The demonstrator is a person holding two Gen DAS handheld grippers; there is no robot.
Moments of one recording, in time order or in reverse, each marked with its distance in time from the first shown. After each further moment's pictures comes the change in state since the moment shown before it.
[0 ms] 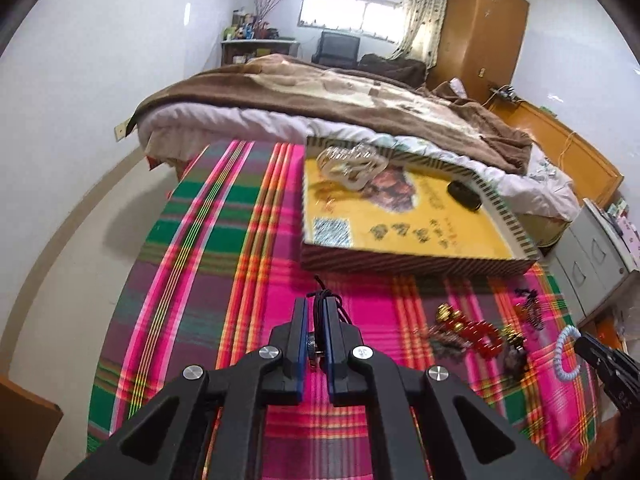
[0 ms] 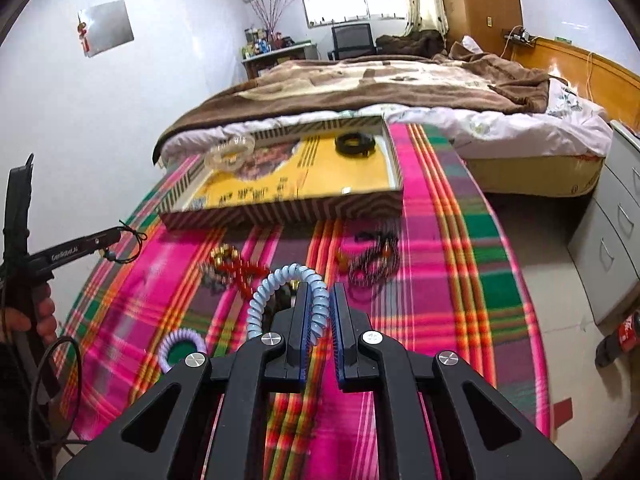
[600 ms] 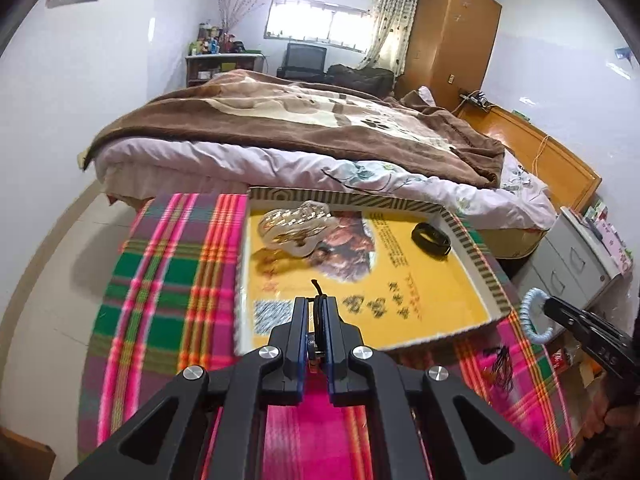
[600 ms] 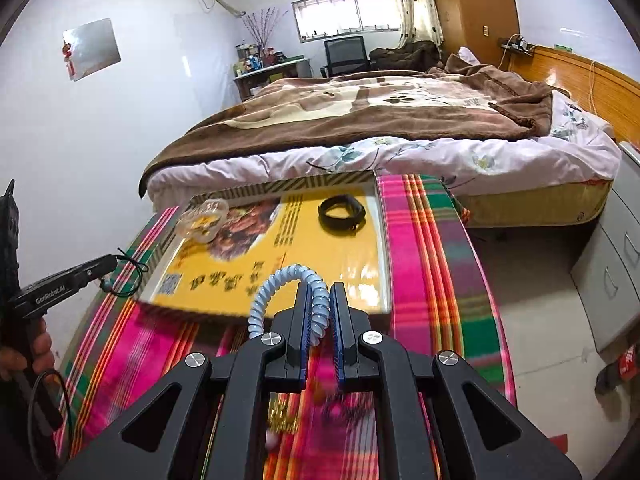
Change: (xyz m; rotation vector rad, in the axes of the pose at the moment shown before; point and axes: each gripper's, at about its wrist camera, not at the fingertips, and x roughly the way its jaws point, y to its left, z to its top) left arm 0.039 -0.034 0.075 0.045 -0.026 -0.113; right arm 0.051 -0.026 0.094 0.023 -0.034 -0.005
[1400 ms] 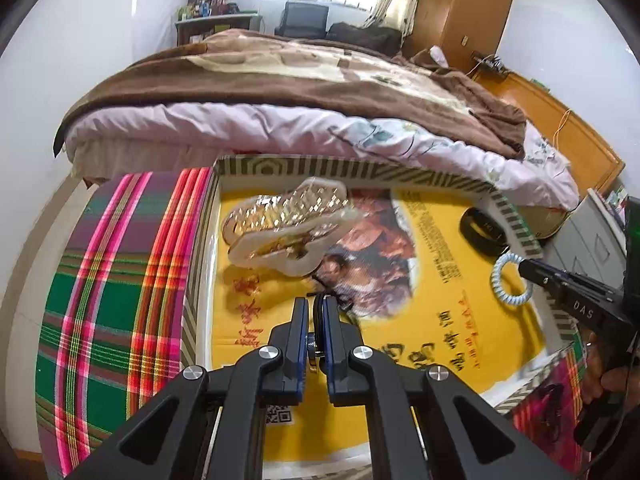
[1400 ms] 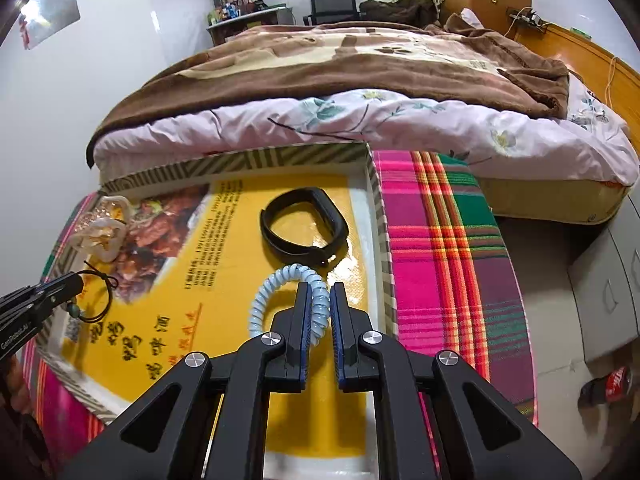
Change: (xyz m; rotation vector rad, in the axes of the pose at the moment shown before) left arm 0.124 0.008 0.025 0.007 0.154 0.033; right arm 0.141 -0.024 0.044 -0.025 0.196 -0.098
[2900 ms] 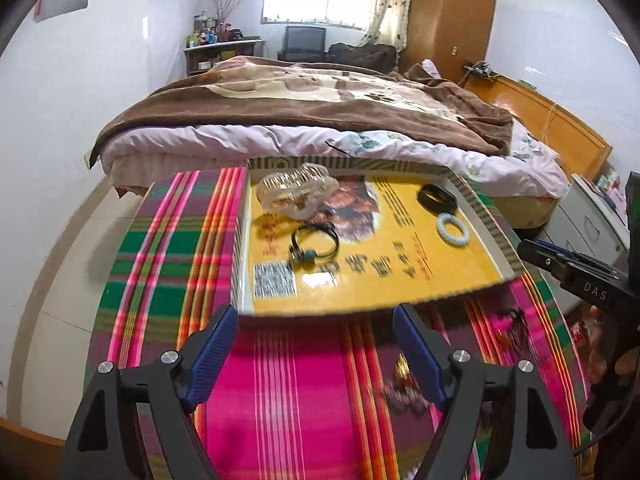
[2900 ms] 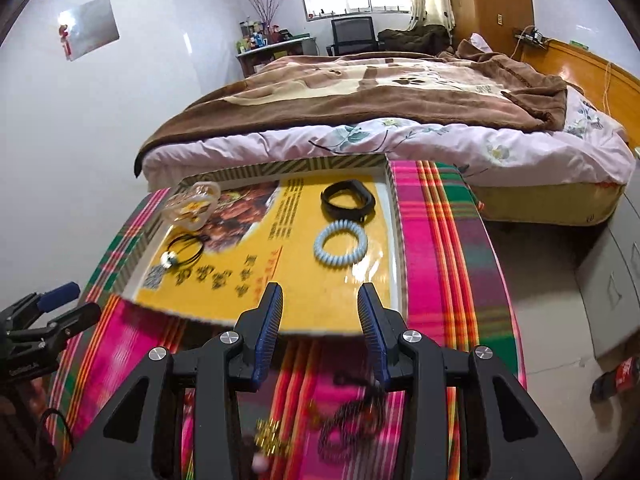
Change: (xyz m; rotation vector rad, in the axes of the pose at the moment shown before) left arm -0.128 -0.020 -0.083 0.055 -0.084 0.034; right arm -0.108 0.020 -0.067 -0.005 -0.118 0.101
